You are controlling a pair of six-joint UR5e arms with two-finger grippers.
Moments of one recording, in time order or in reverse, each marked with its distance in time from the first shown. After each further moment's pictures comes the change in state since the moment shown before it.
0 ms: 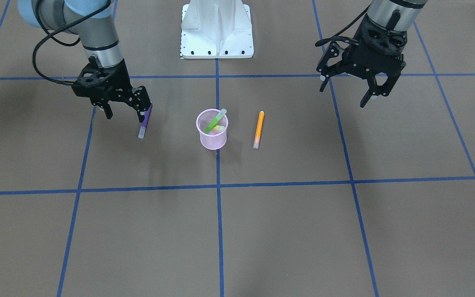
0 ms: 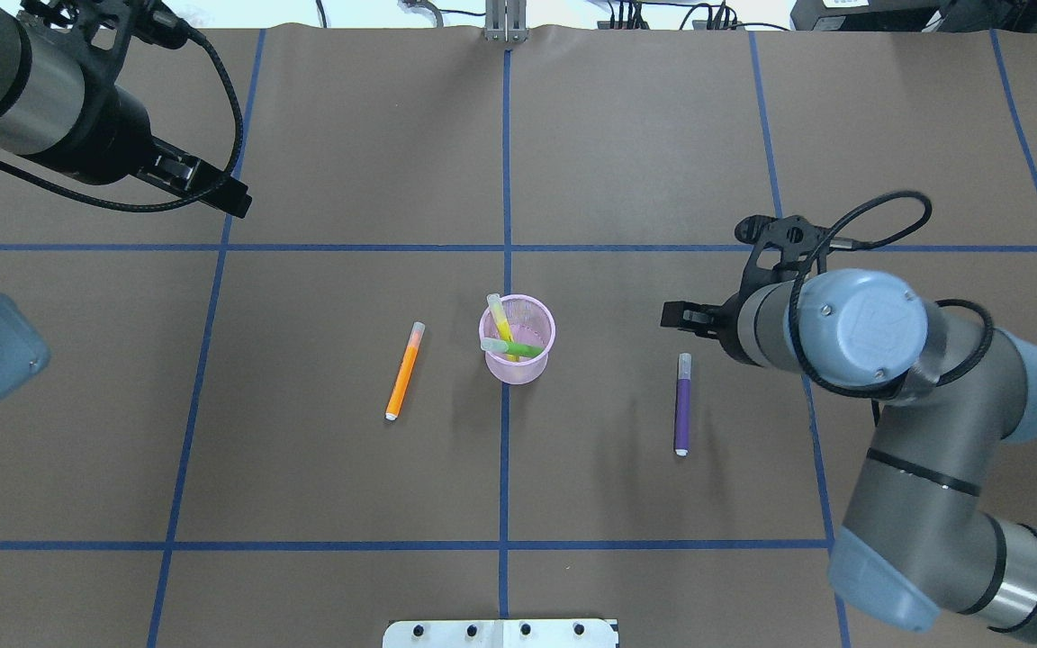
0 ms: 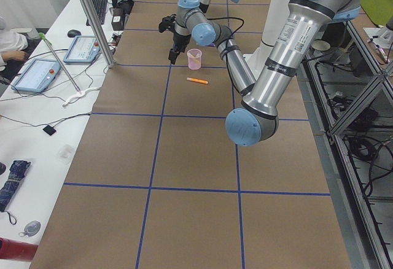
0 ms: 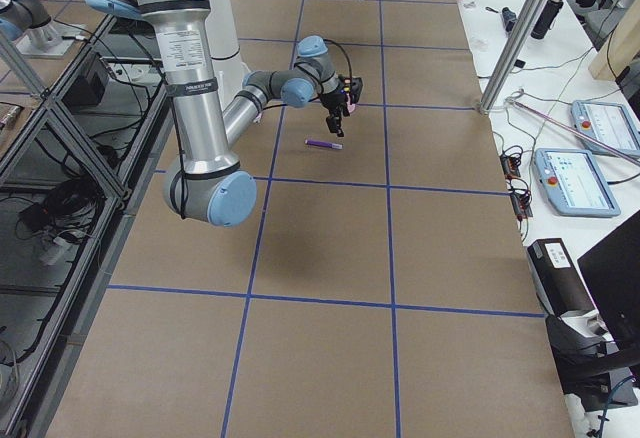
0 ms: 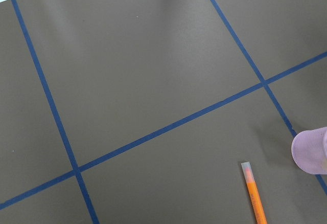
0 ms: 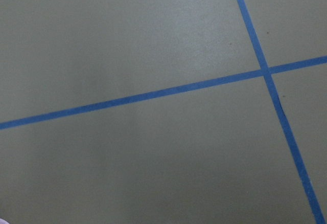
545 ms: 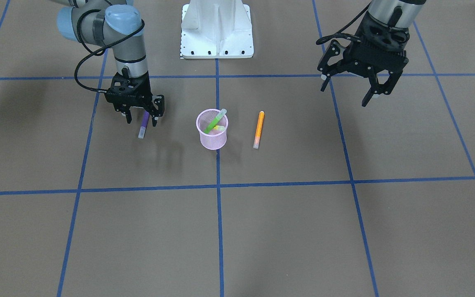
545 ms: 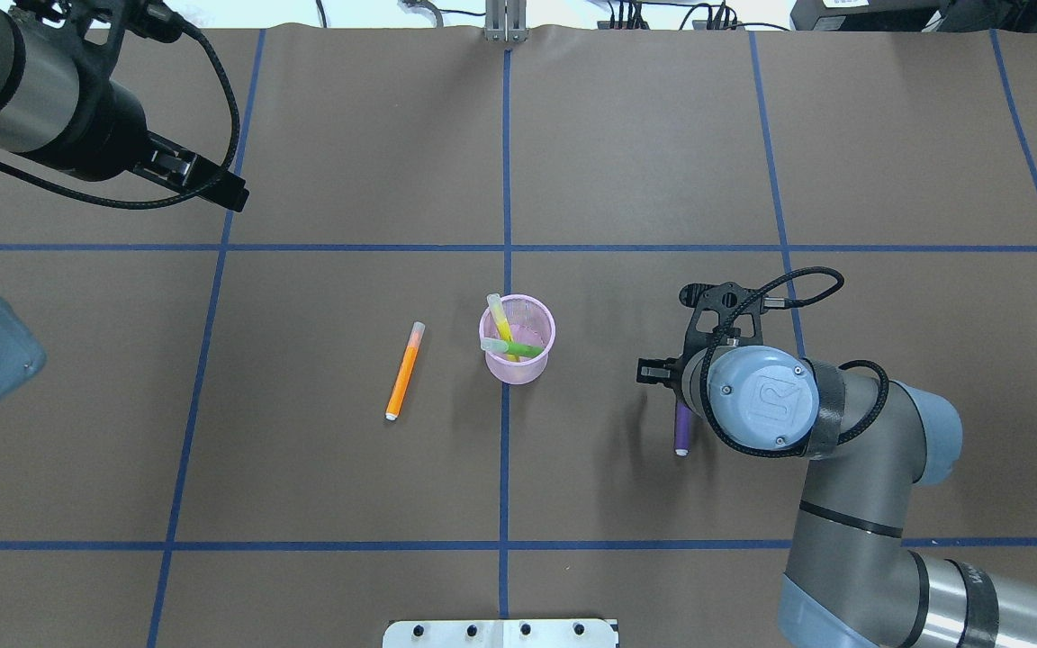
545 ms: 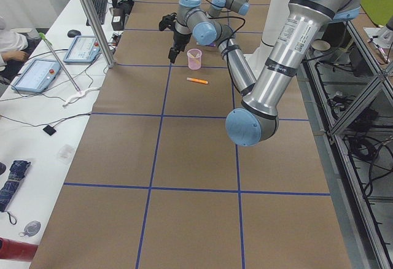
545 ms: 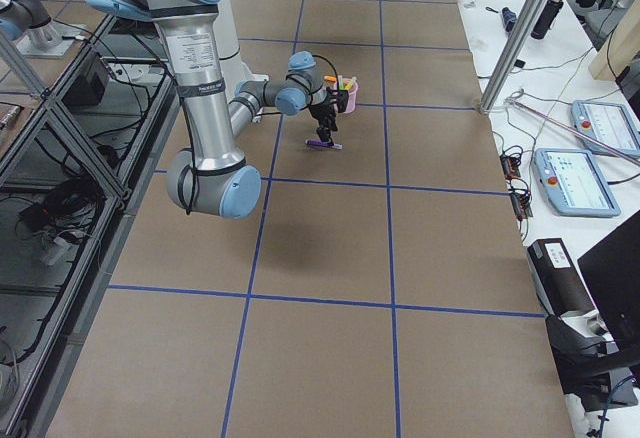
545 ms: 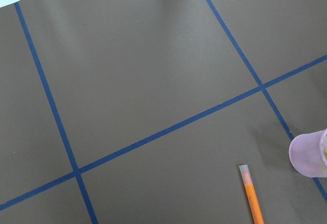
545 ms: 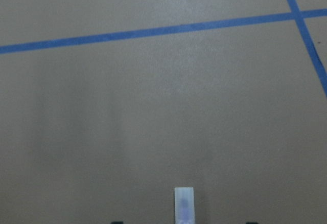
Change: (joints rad) left arm 0.000 0.000 -0.008 0.000 0.031 -0.008; right arm -0.090 0.040 -0.110 0.003 -0.065 0.010
